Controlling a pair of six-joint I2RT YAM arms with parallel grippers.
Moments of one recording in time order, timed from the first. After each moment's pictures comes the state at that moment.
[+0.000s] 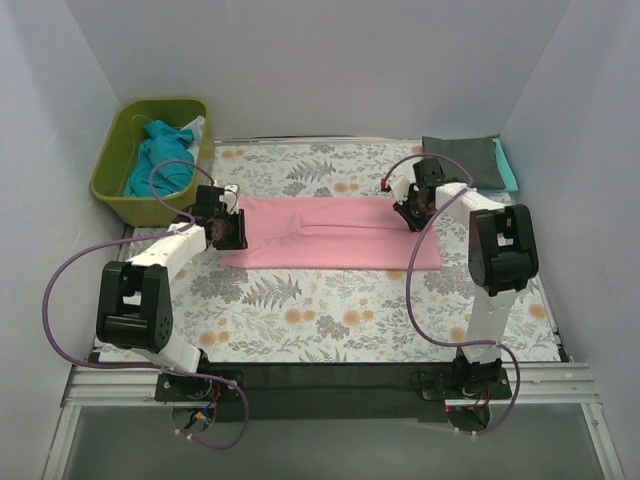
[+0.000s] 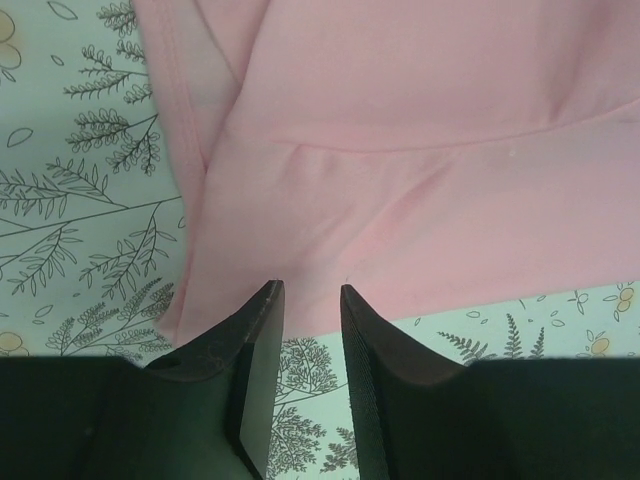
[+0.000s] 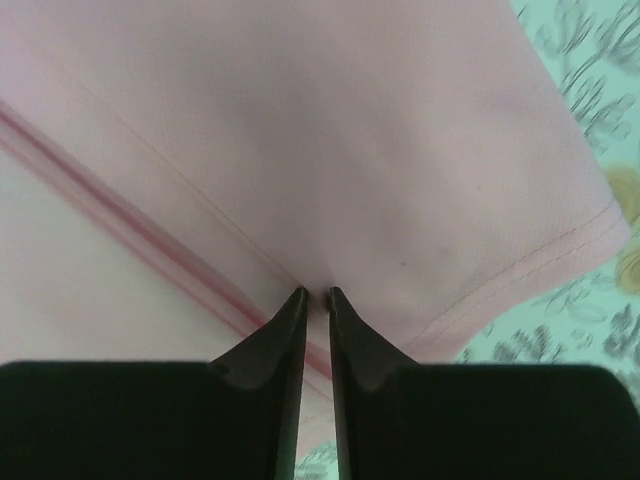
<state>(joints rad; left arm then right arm) -0.14 1.55 0.95 -0.35 0.14 -0.14 0.20 2.00 1.39 -0.56 -0.15 -0.64</state>
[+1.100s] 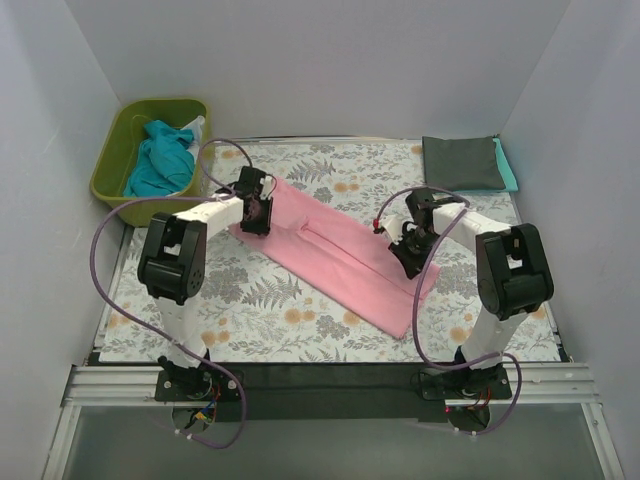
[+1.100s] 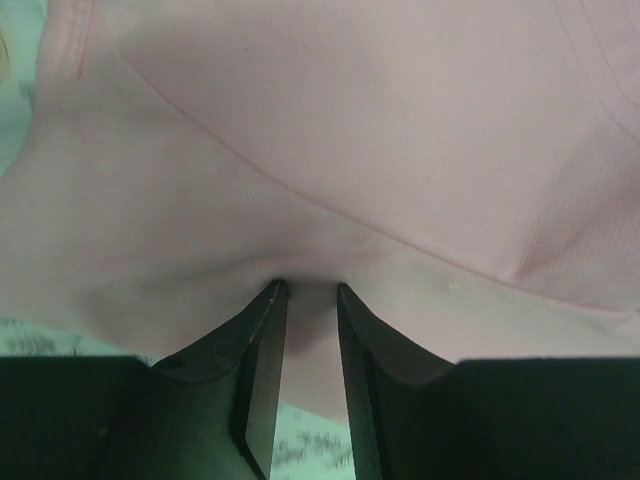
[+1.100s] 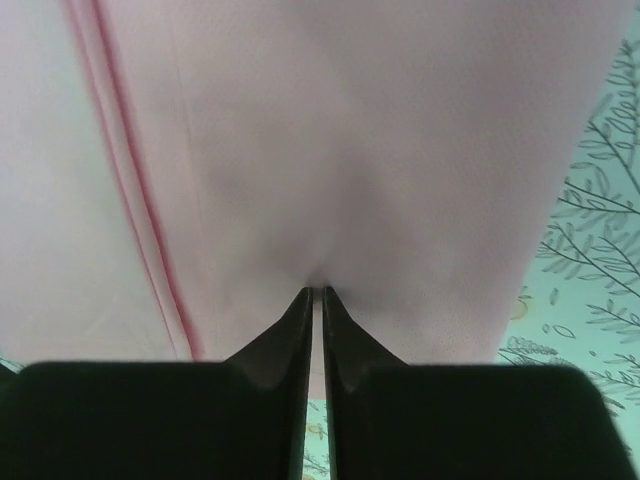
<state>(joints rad) -0.29 1.93 1.27 -0.41 -0.03 -0.15 0.29 1.78 1.11 -0.83 -0.30 -0.67</state>
